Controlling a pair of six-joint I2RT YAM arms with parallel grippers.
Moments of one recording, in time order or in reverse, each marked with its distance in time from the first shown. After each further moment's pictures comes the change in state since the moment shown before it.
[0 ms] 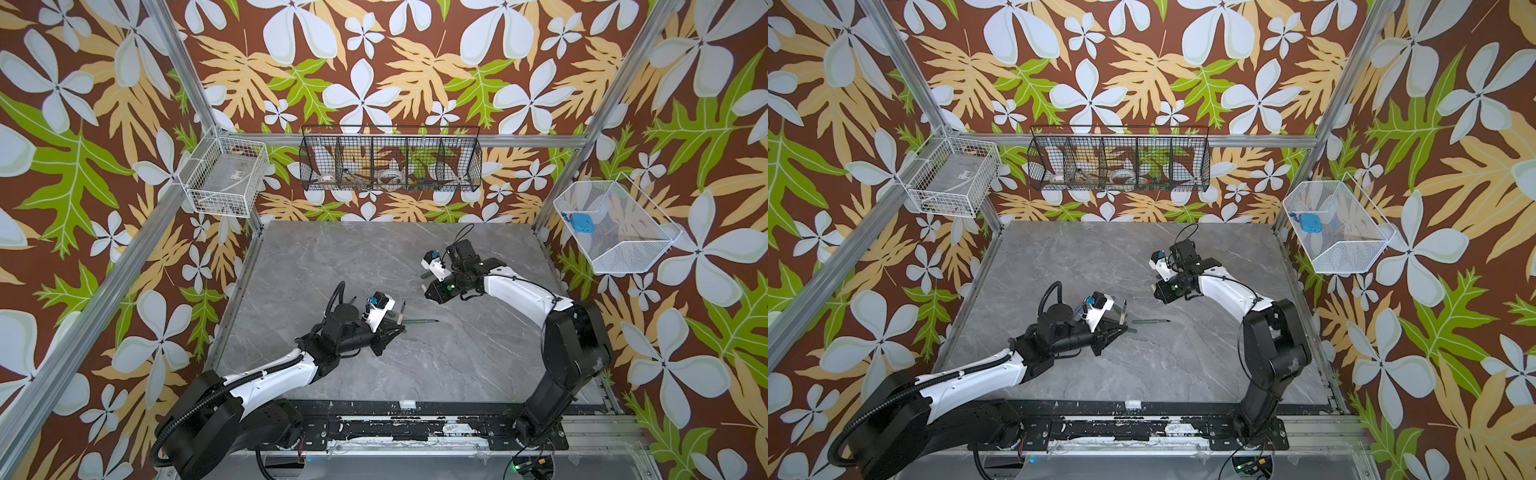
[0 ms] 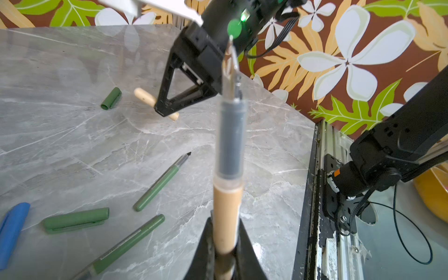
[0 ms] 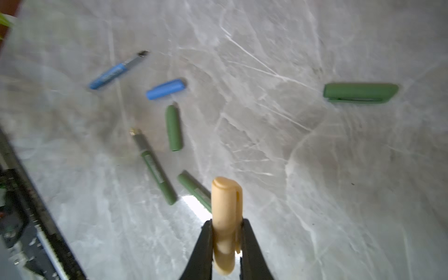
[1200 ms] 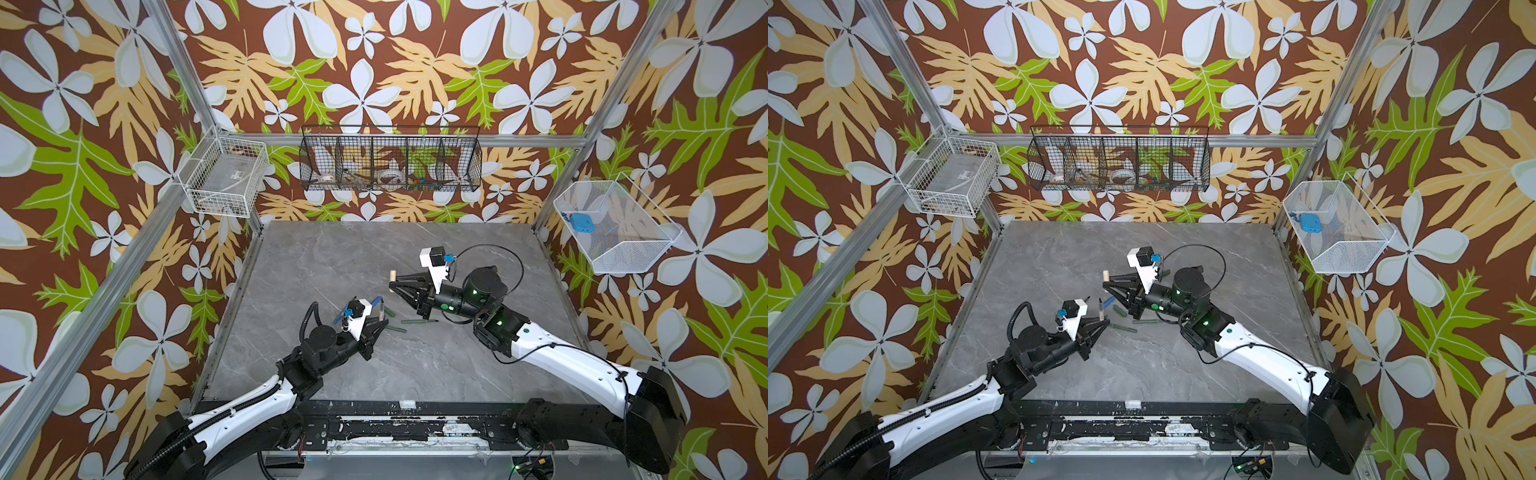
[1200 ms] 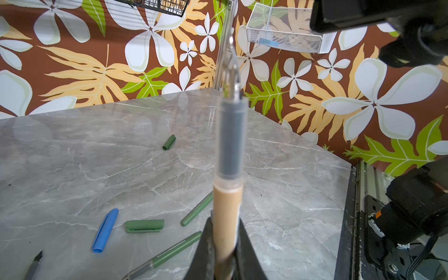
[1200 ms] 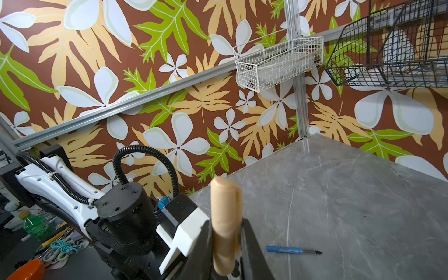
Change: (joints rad) left arm -0.015 -0.315 -0.199 0.138 -0.255 0.002; right arm 0.346 -0.453 -0.348 0.972 -0.058 0.386
